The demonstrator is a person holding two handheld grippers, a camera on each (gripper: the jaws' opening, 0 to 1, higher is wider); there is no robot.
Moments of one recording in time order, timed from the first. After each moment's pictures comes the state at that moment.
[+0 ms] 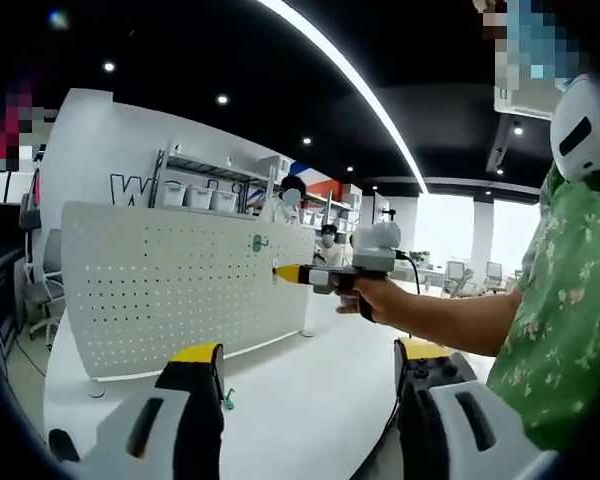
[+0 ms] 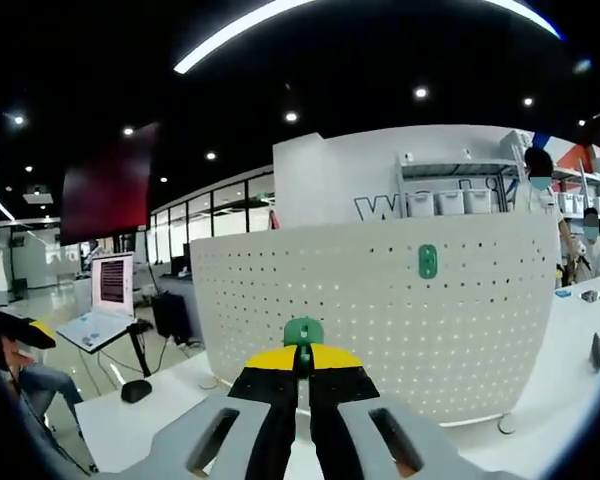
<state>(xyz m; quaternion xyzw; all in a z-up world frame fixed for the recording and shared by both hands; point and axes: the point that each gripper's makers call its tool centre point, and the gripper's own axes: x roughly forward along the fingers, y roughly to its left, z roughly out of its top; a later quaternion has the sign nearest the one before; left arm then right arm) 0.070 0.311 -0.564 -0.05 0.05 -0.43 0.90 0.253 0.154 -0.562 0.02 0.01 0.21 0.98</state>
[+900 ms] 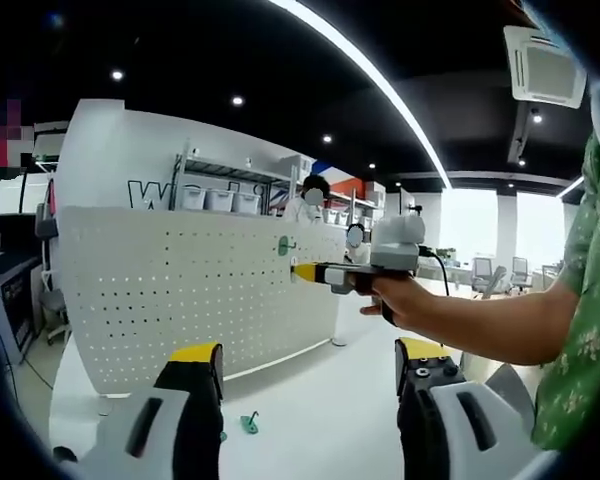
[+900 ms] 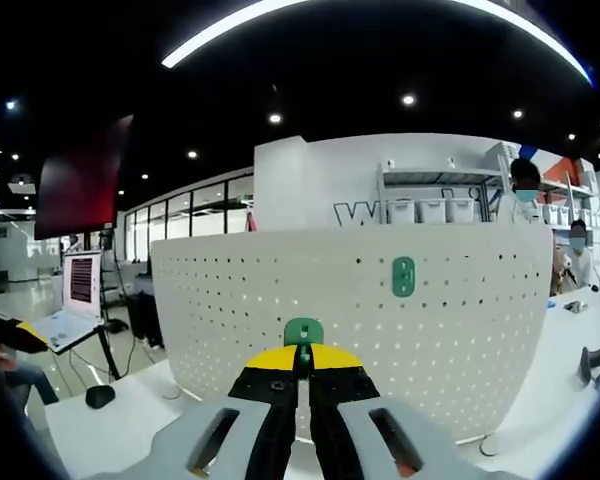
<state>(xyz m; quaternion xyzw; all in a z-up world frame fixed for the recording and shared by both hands) 0.140 0.286 -0.570 -0.04 0.04 -0.38 0.92 0.307 0.128 -0.555 0.00 0.00 0.16 0.99</state>
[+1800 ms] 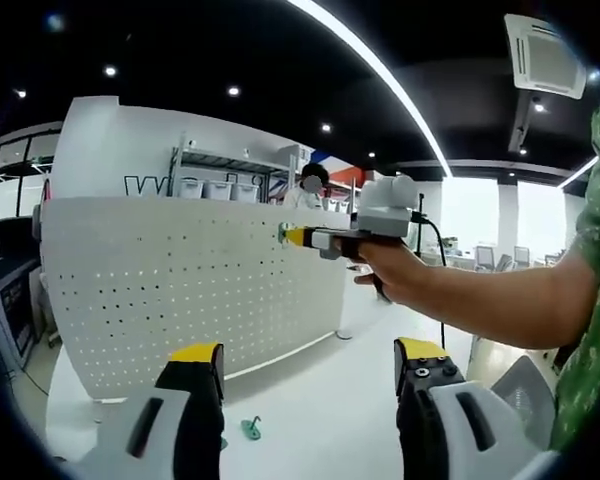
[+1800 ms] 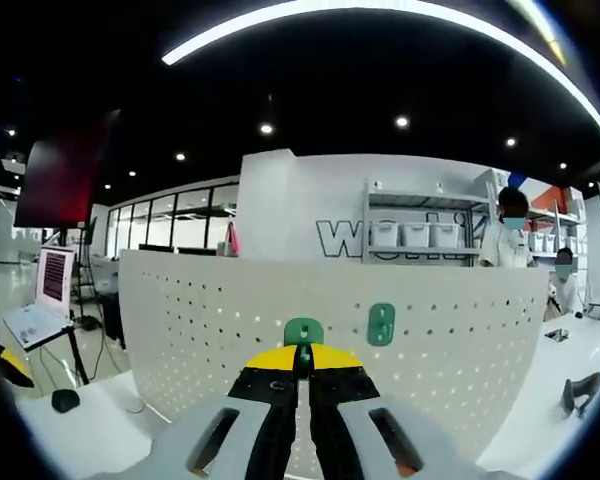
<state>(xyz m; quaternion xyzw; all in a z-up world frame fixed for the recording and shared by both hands) 0.165 0.262 -0.586 -0.02 0.06 -0.38 0.92 0.348 0.111 -0.524 -0.03 -0.04 0.11 0.99</state>
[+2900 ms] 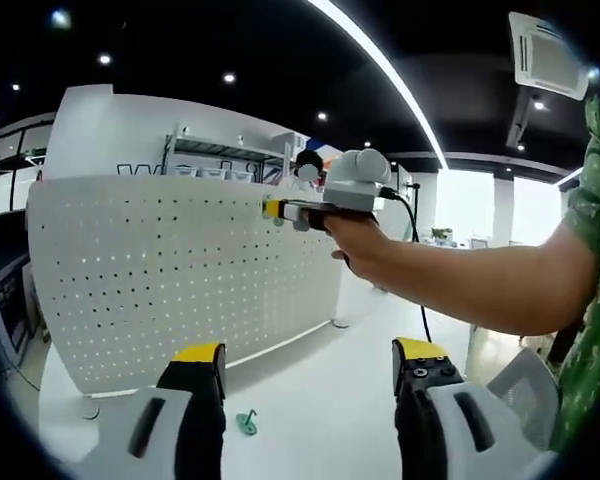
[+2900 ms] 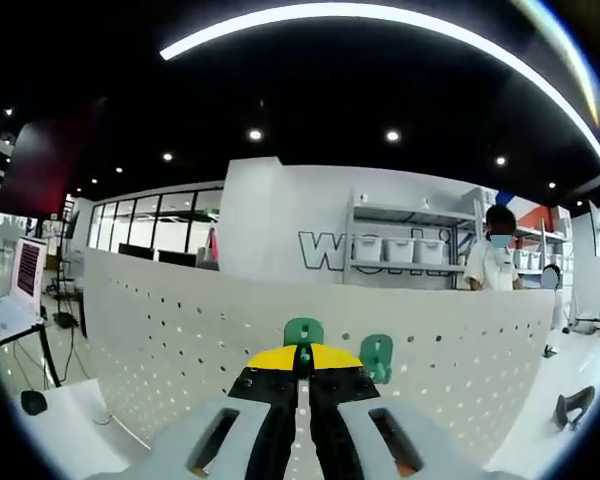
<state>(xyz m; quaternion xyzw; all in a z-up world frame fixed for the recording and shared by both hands) 0.177 0.254 -0.607 -0.01 0.09 -0.40 0.91 0.398 0.106 -0.514 -0.05 -0.06 0.07 0.99</state>
